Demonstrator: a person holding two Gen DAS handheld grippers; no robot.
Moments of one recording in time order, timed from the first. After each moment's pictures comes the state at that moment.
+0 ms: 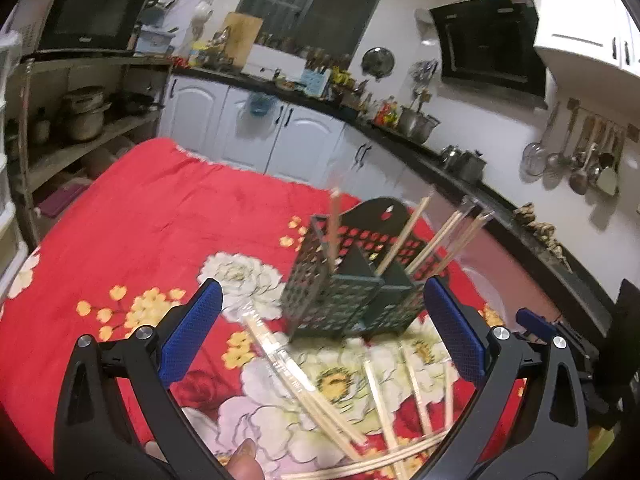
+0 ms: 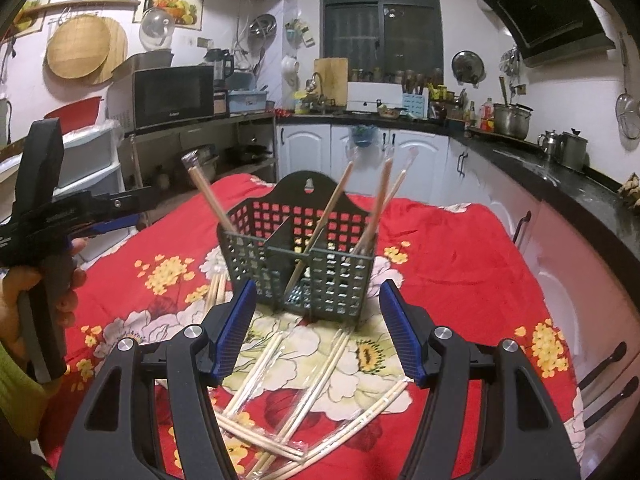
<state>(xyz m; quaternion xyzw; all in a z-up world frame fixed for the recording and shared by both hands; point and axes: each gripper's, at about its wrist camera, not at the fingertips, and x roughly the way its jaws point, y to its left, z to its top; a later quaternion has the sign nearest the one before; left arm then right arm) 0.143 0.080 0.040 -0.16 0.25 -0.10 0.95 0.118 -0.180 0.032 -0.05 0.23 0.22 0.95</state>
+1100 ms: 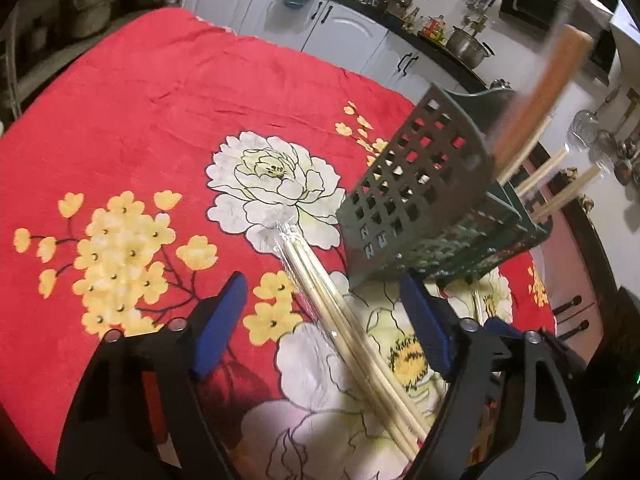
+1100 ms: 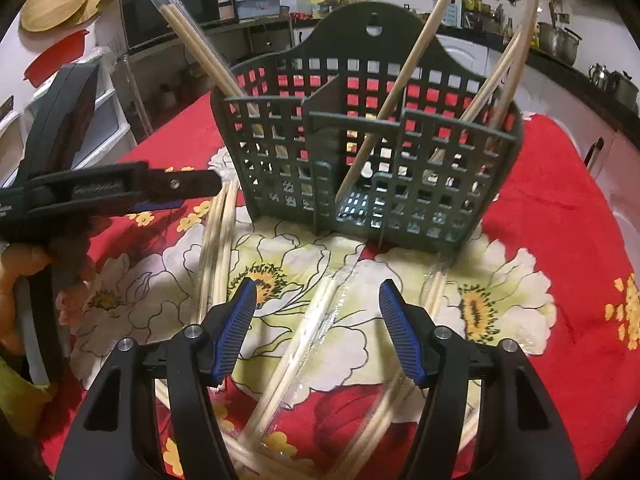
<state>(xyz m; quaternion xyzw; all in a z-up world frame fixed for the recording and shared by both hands) 0.227 0.098 -0.054 -0.20 0.43 -0.09 0.88 0.185 -0.108 -0.053 -0.07 0.40 0.25 0.88</state>
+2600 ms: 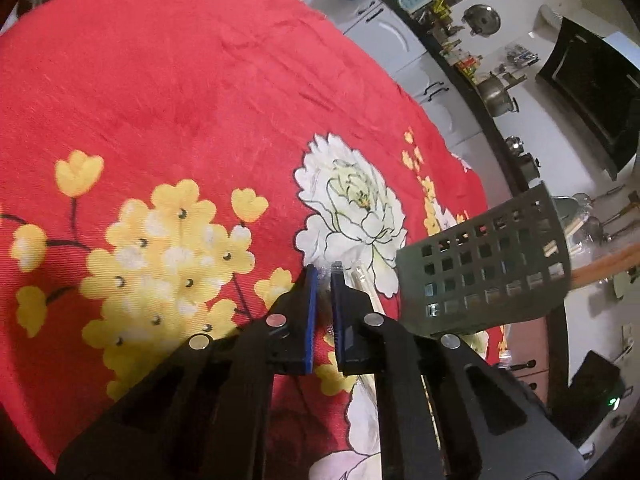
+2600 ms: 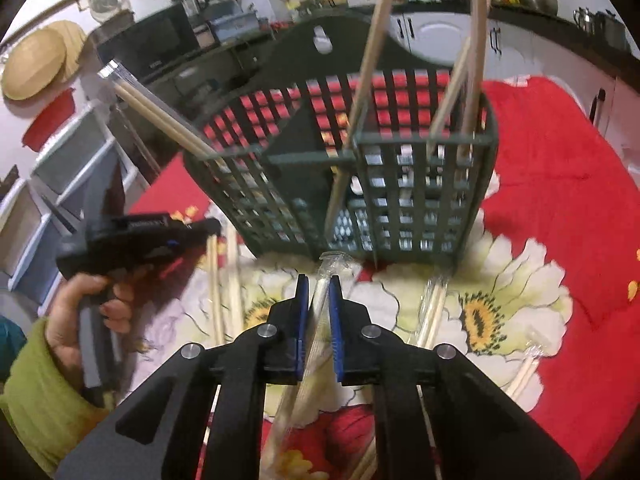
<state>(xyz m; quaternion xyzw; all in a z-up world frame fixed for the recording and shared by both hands) 0.246 0.165 -0.089 -0.35 0.43 -0.09 0.83 0.214 -0.150 -0.015 0.04 0.40 0.27 0.87</state>
